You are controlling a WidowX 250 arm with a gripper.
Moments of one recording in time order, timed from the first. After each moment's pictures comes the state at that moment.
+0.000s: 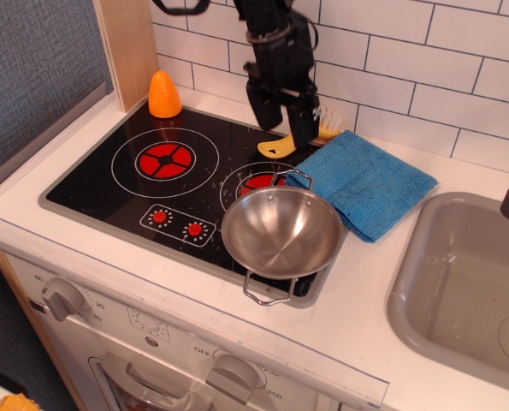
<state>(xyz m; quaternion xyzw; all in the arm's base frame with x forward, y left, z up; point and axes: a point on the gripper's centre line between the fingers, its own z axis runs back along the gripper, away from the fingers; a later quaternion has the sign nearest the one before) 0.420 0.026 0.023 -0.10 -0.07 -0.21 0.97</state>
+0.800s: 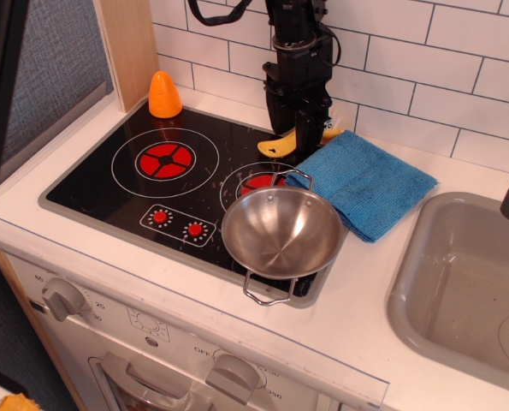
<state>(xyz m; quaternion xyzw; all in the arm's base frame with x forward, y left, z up) 0.439 0.019 0.010 -0.03 -0.05 -0.25 0.97</state>
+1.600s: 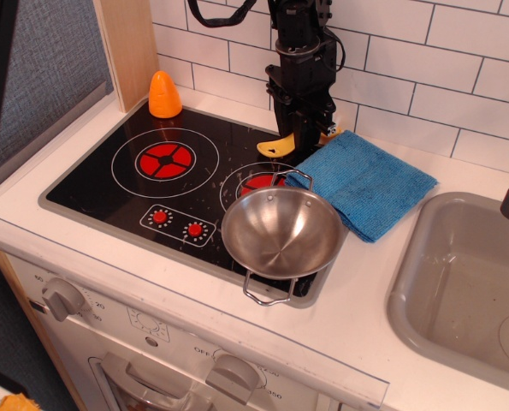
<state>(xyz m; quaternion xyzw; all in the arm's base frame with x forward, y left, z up) 0.432 0.012 0.012 -0.03 -0.06 -0.25 0.97</state>
